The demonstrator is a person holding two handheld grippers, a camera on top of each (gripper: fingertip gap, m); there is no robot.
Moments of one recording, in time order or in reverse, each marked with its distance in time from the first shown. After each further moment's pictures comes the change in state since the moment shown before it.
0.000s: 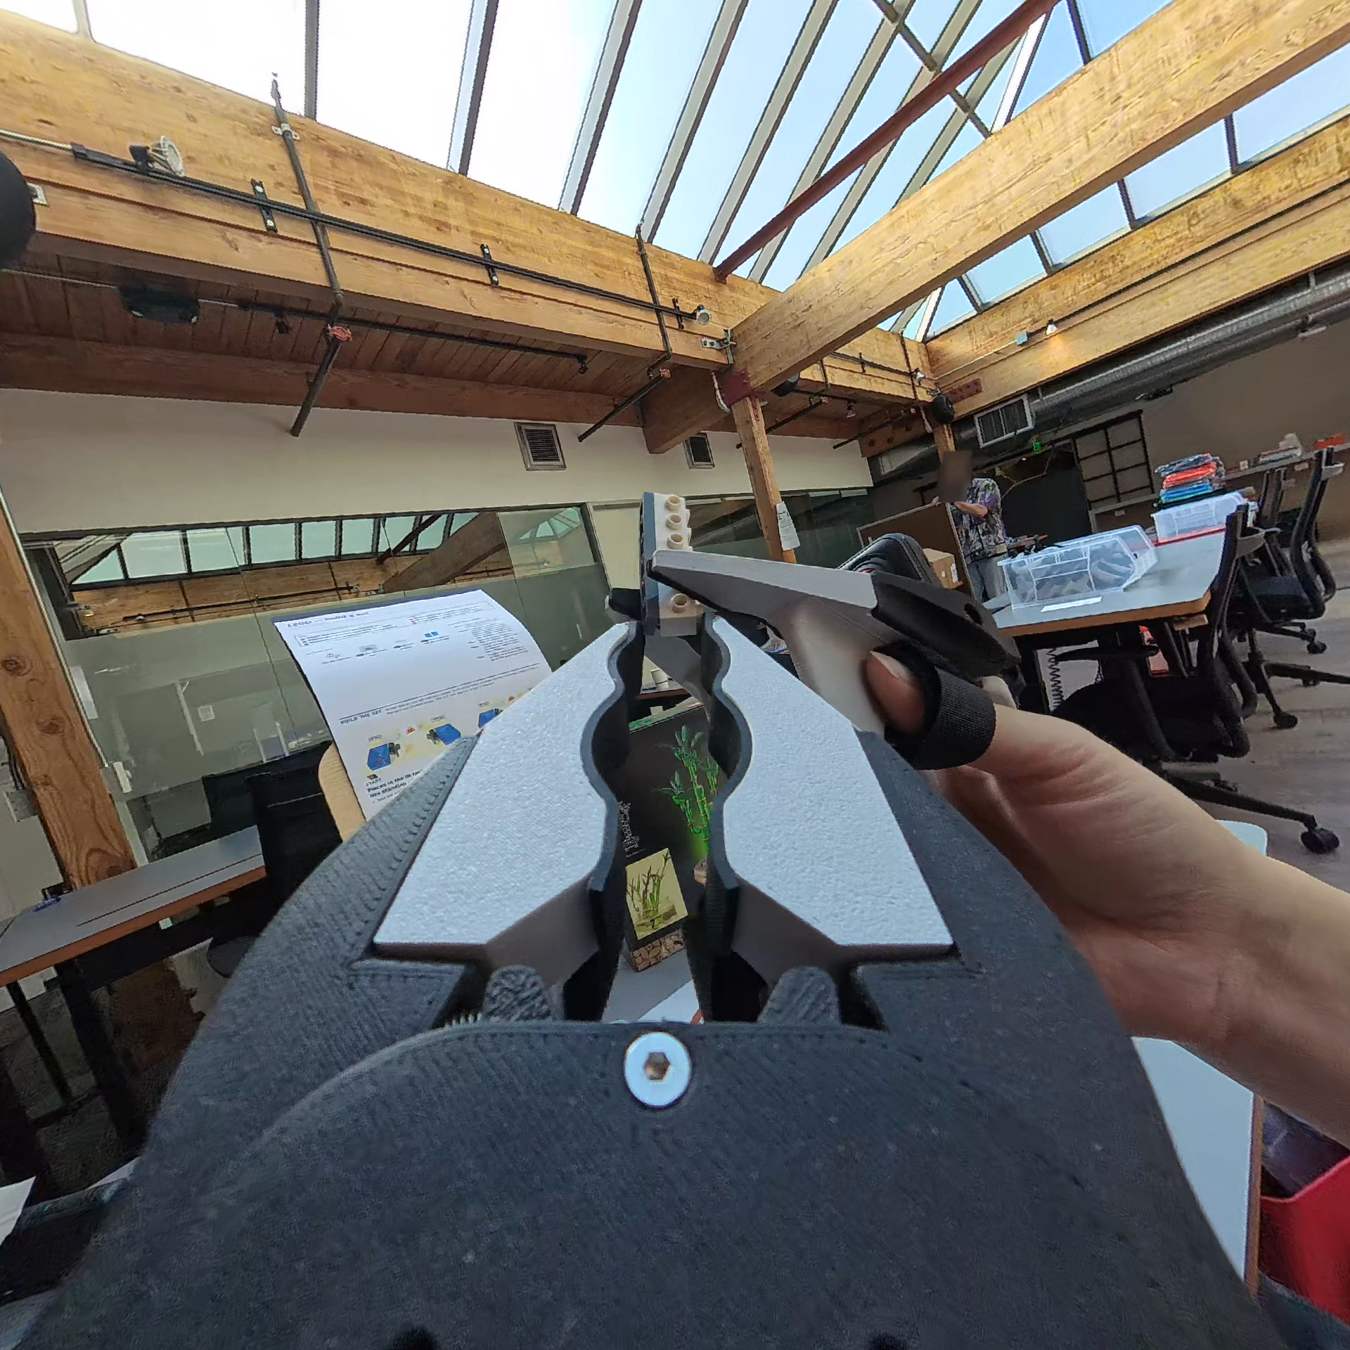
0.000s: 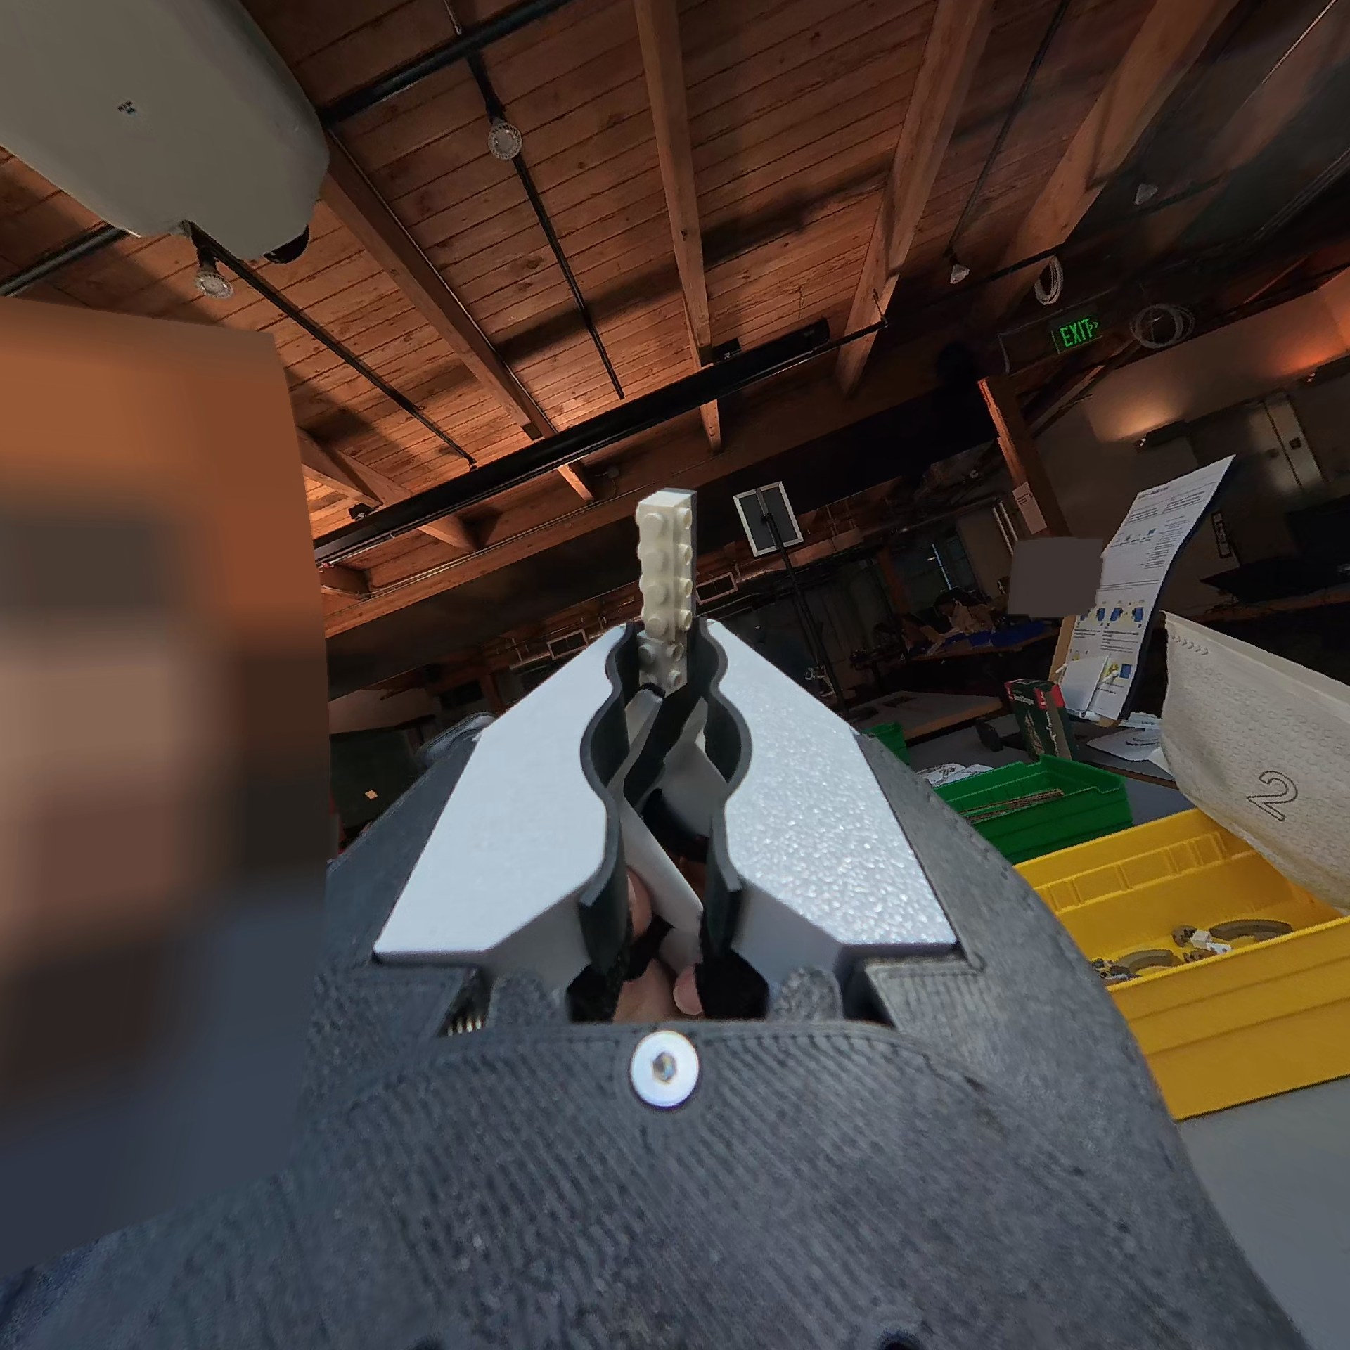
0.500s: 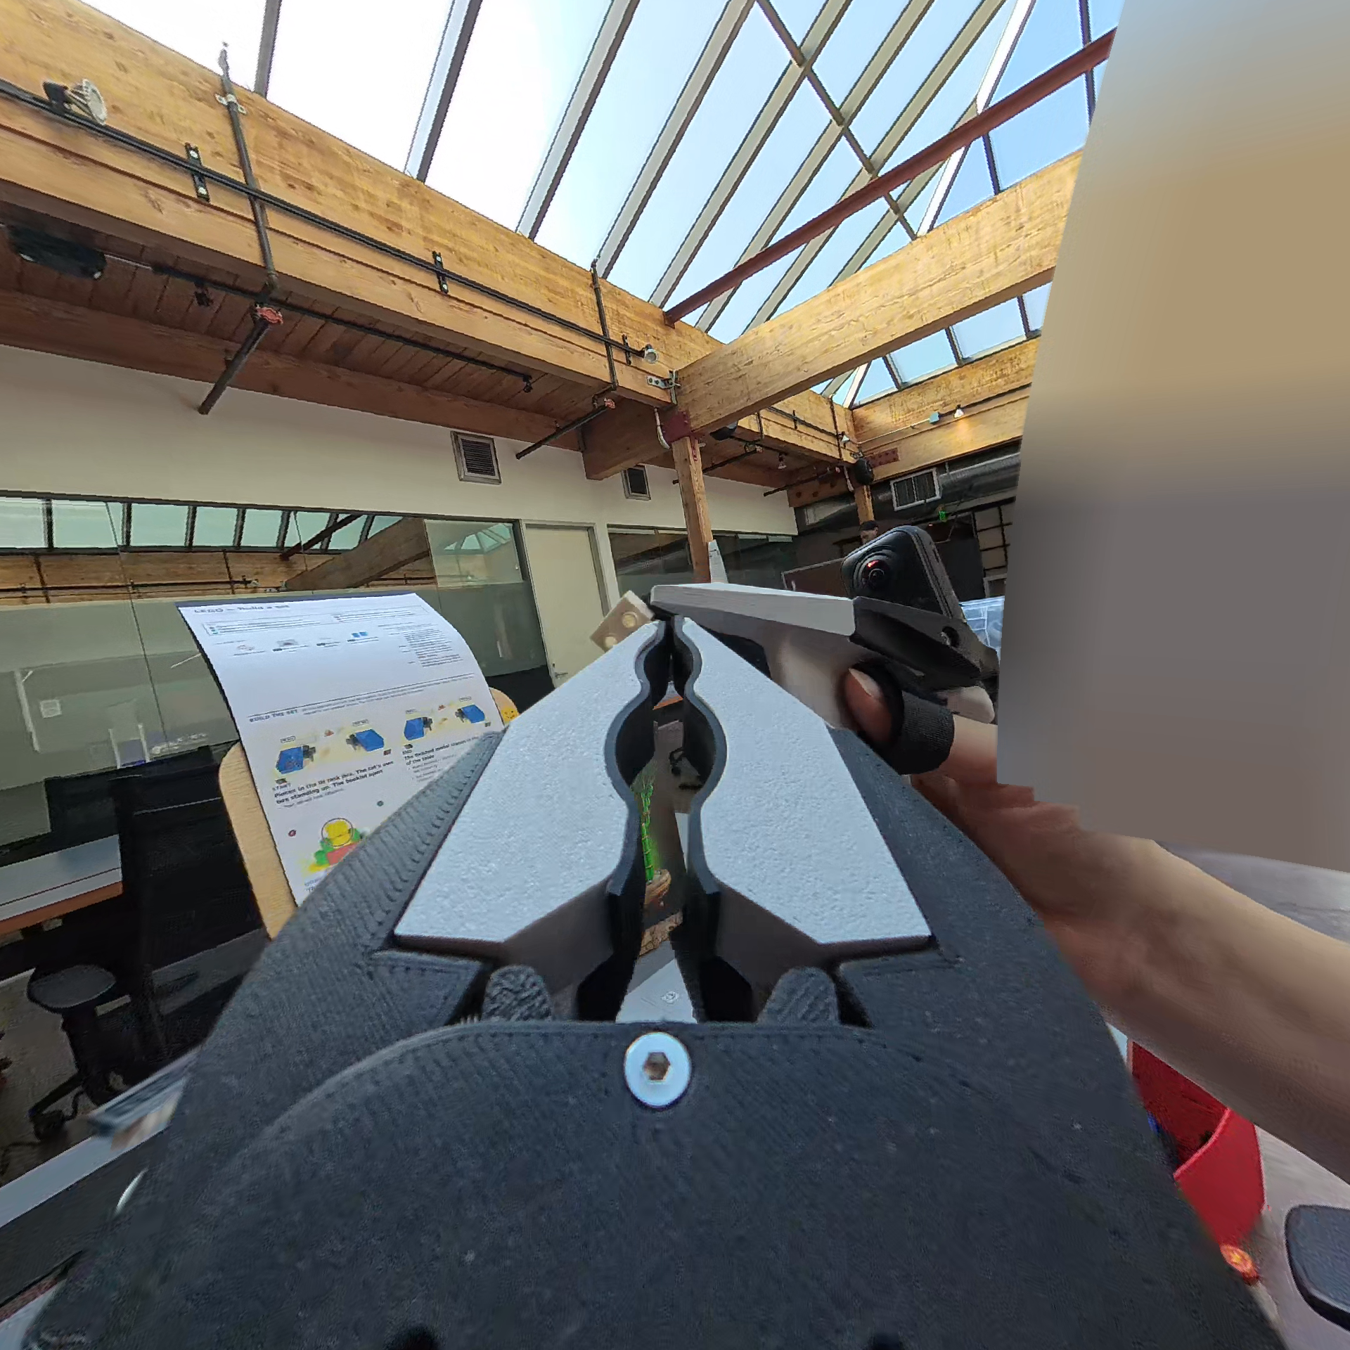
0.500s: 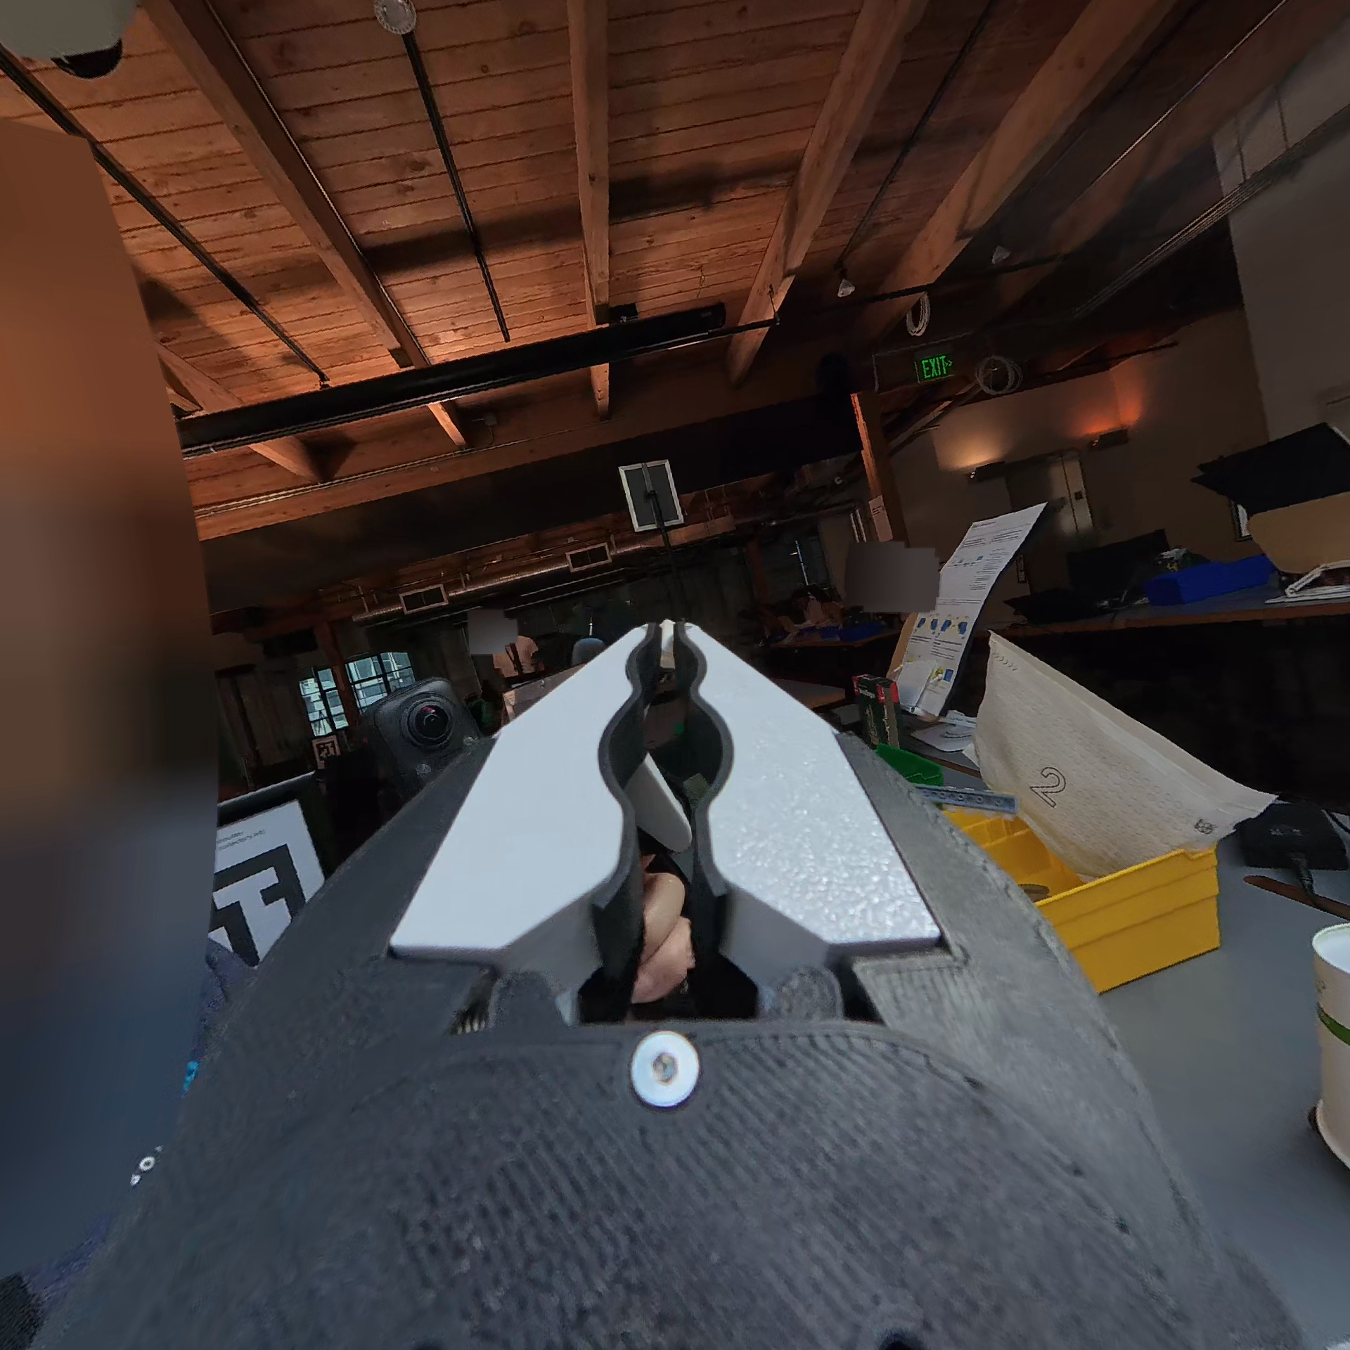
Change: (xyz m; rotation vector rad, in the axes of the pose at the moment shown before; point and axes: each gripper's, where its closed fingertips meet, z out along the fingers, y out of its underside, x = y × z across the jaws) left arm -0.008 -0.004 -0.009 0.053 0.074 -0.129; right arm 0.010 -0.003 -0.004 -0.049 0.154 -0.197
